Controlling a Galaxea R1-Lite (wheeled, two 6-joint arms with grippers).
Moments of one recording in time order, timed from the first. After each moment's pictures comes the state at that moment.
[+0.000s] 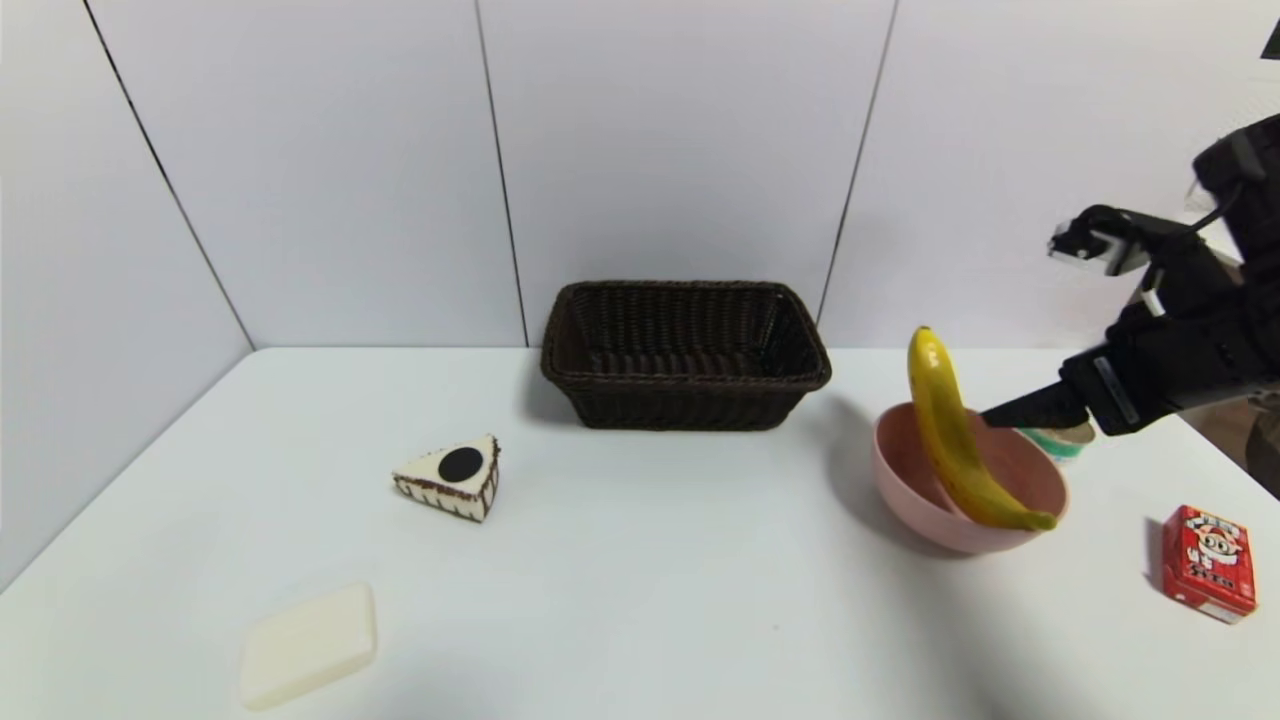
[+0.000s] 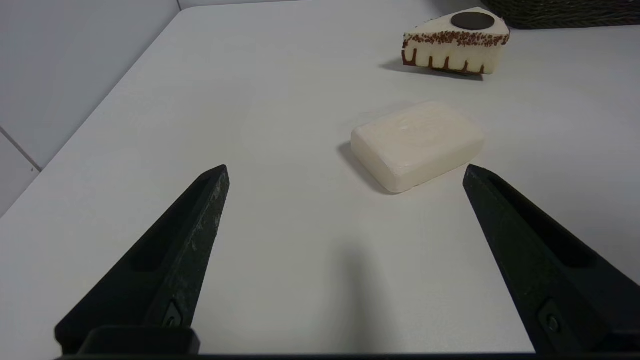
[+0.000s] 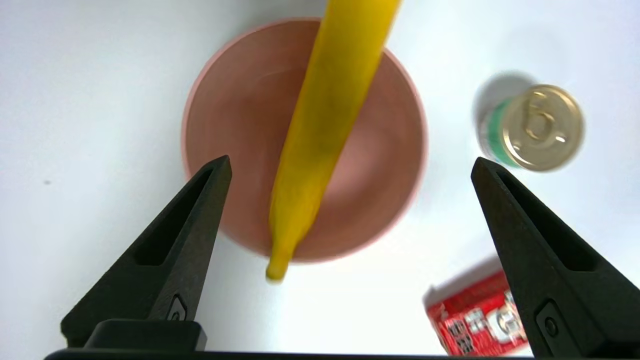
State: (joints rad) left arm 0.01 0.00 0.00 0.00 -0.01 0.02; right arm 0.07 1.56 -1.33 0.59 0.12 -0.32
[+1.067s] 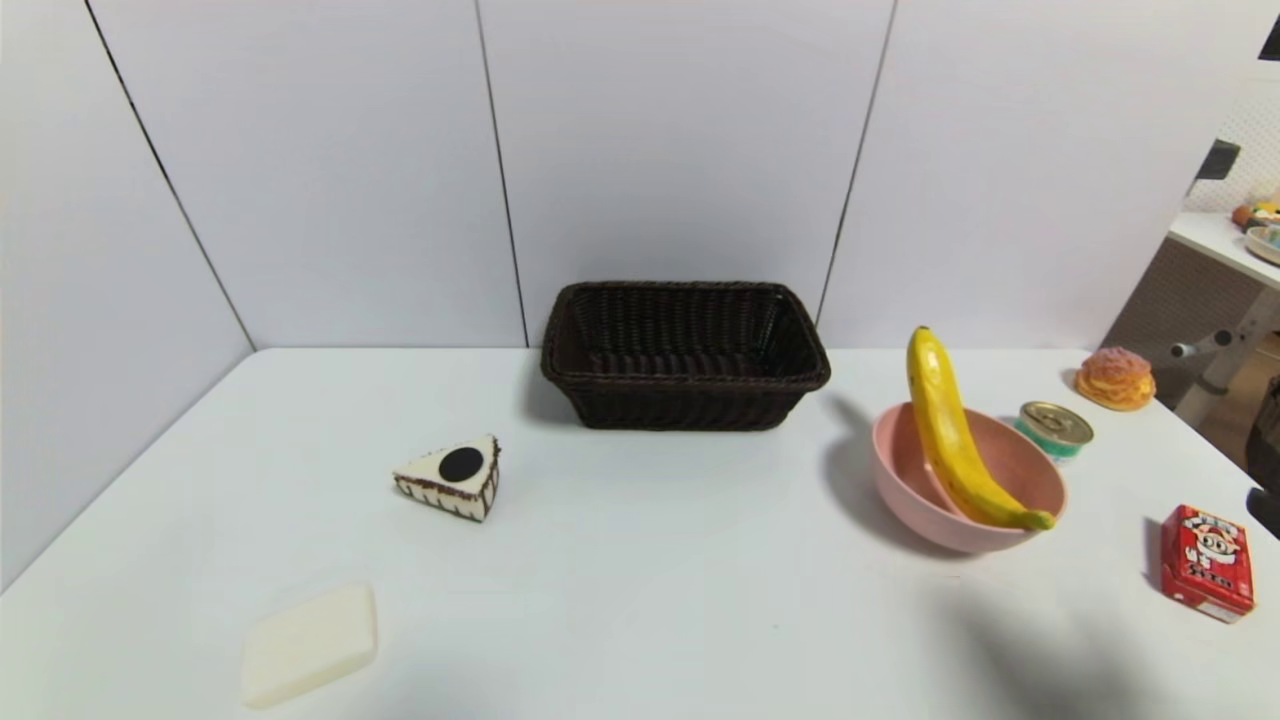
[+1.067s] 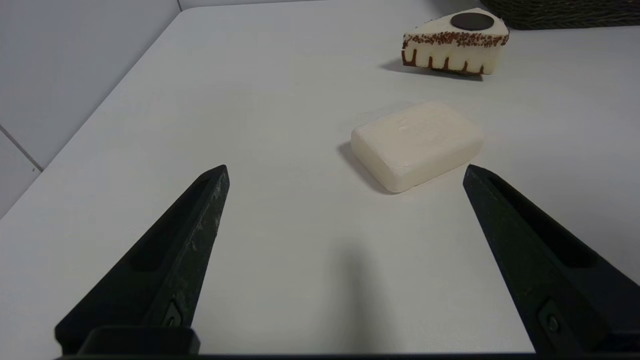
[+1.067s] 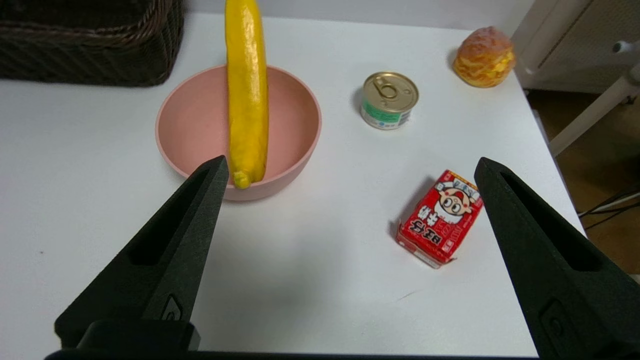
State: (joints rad) left arm 0.01 0.00 0.00 0.00 -0.01 0.02; right arm 0.04 0.73 -0.49 -0.04 -0.11 -0.05
